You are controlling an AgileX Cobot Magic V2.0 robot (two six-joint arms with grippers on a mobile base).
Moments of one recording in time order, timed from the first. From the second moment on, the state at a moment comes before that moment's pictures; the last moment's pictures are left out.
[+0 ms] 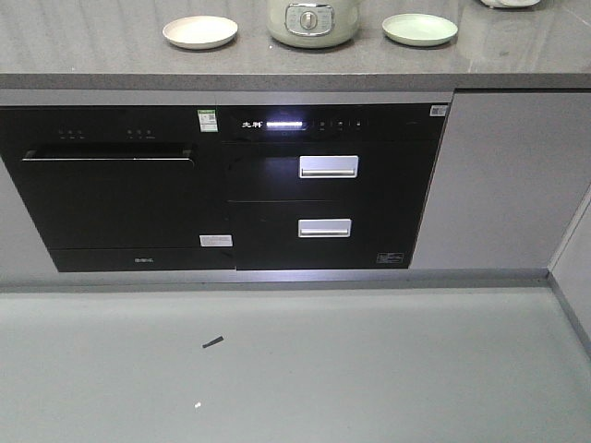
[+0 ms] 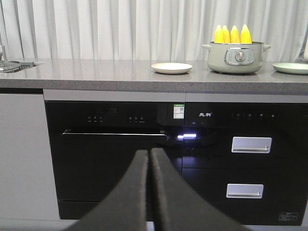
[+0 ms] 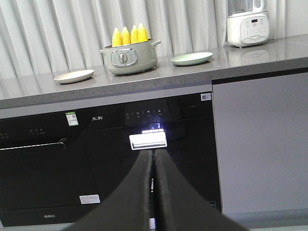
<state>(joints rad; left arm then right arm) 0.06 -0.01 0.03 -0.06 0.05 0.00 0.07 -0.01 0.03 -0.16 0.08 0.37</state>
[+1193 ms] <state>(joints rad) 0.06 -0.01 0.03 -0.06 0.05 0.00 0.07 -0.01 0.03 -0.16 0.08 0.37</state>
